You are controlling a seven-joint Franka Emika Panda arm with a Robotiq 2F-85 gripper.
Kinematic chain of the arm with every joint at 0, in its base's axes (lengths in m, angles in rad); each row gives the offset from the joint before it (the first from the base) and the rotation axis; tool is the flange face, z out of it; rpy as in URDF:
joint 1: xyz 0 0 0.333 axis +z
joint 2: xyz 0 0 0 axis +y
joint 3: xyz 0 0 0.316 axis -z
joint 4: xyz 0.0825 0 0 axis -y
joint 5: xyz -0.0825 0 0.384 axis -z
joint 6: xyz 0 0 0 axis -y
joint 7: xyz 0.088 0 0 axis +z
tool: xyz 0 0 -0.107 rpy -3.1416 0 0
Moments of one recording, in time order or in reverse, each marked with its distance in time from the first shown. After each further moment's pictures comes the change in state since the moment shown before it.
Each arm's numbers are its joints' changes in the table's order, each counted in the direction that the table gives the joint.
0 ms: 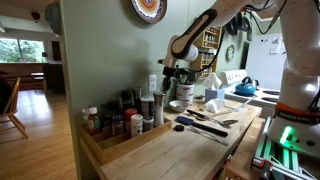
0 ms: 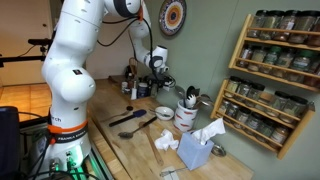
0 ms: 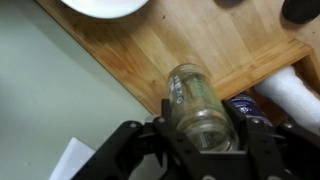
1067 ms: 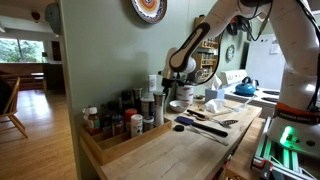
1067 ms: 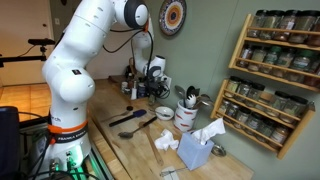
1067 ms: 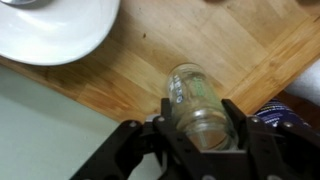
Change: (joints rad) arm -0.022 0.151 -0.031 0.020 0.056 0.108 -0.307
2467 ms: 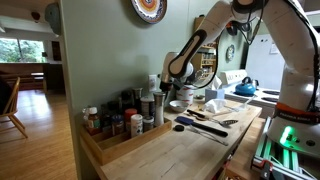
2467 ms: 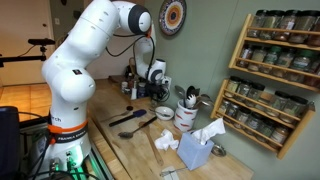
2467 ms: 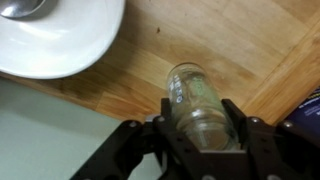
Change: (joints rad) arm 0.016 0.087 0.035 0.064 0.106 0.053 -0.221
